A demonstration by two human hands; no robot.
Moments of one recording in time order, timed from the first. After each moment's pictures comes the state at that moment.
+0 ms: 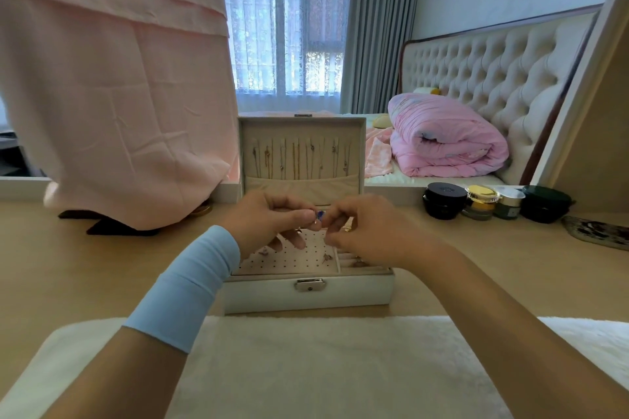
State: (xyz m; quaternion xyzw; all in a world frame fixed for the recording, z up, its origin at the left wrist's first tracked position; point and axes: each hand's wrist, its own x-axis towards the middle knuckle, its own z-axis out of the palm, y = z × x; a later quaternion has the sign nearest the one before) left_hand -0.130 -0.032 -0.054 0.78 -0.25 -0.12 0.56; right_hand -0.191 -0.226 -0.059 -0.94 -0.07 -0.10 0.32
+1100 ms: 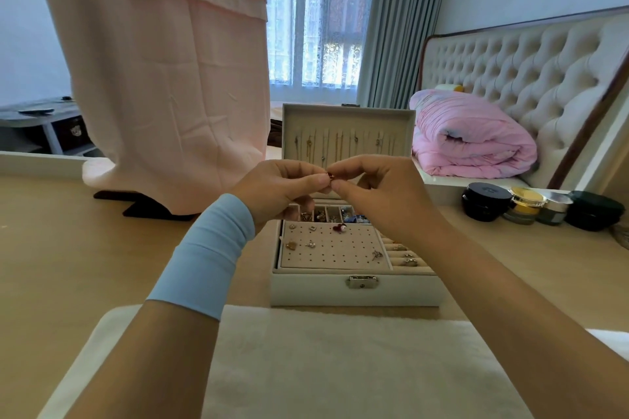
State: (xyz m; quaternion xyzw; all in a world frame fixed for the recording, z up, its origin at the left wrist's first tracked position) left_hand -0.099 0.012 -0.044 0.72 -0.25 -0.12 0.63; right_hand -0.160 -0.171 -0.048 -0.85 -0.14 -0.27 0.44
